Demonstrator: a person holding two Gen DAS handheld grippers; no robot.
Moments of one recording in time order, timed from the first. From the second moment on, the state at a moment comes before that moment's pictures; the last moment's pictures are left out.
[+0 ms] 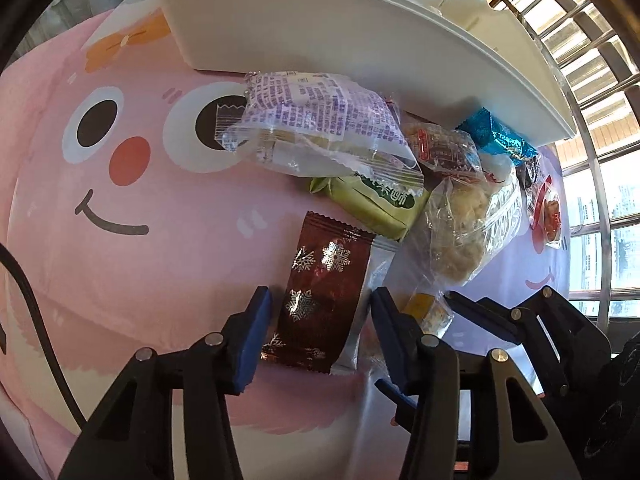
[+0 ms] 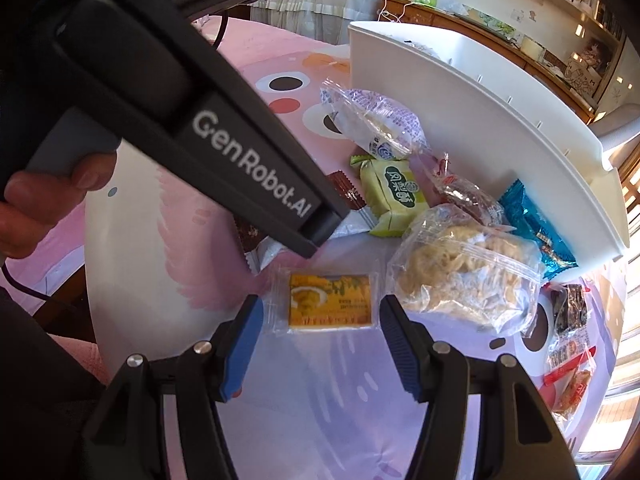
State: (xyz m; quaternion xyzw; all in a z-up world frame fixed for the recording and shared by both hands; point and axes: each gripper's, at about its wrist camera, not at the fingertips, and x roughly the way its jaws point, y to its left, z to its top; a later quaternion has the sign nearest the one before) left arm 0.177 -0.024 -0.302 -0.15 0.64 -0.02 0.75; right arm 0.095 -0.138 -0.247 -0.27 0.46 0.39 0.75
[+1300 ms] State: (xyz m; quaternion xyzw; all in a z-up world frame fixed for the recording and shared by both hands) left arm 0.110 0.016 -0.279 -0.20 0.61 0.02 0.77; right arm 0.077 -0.155 -0.242 -0.23 0.50 0.36 0.75
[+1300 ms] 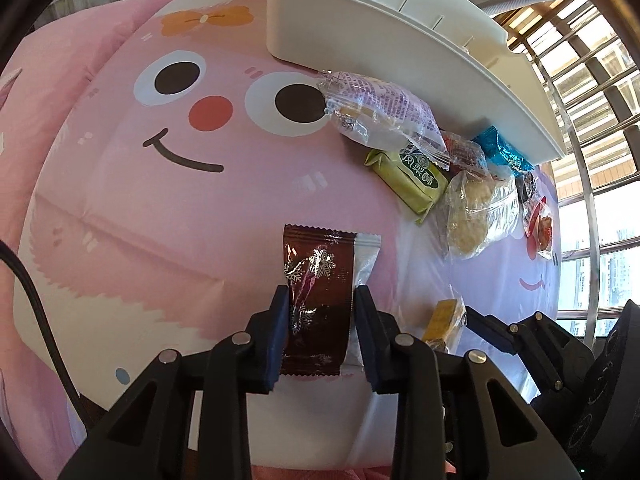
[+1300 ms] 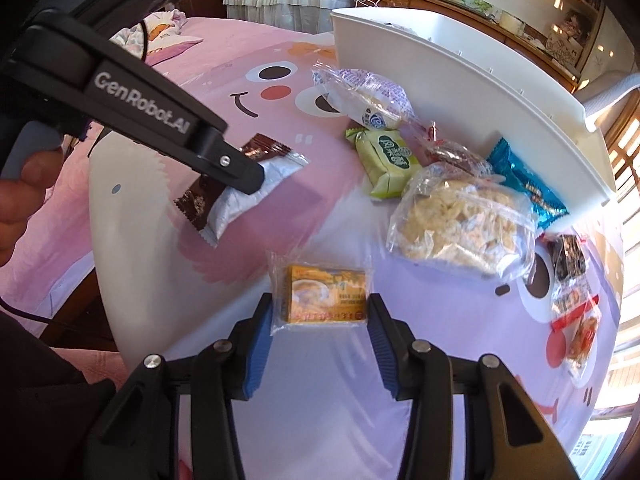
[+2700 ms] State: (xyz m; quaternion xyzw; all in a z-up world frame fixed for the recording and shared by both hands) left arm 0.212 0.017 -0.074 -0.06 0.53 -0.05 0.85; right arm 0.198 -0.219 -0.115 -0.12 0.41 0.21 0.88
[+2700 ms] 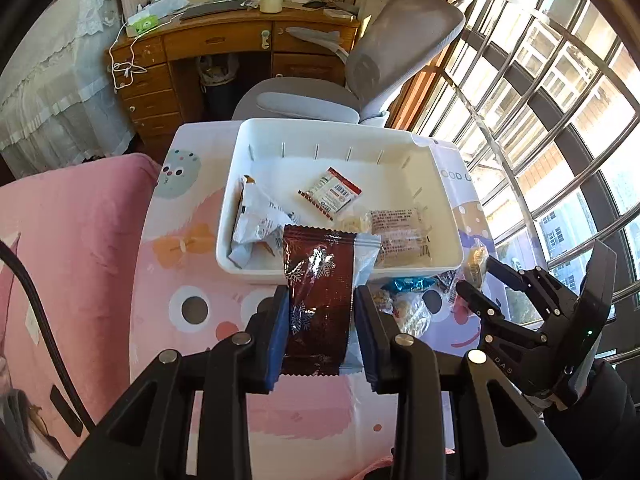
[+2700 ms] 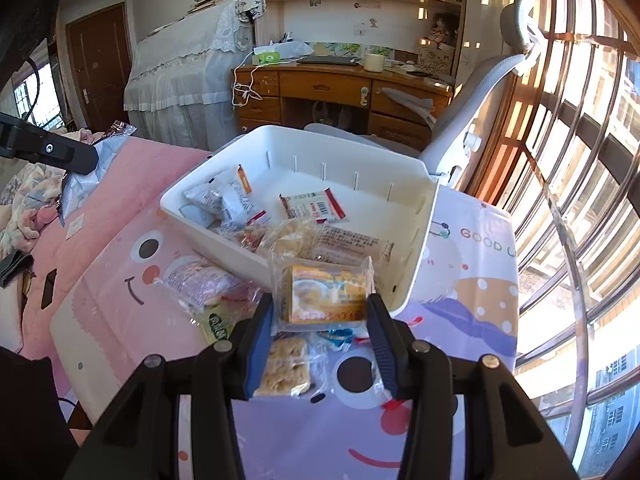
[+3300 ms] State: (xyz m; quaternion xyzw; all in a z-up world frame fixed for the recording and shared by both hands) left arm 0.345 0.037 -0.103 -0.02 0.56 -0.08 0.83; right arm 0.289 -0.175 -0.106 -0.13 0.40 0.16 0.90
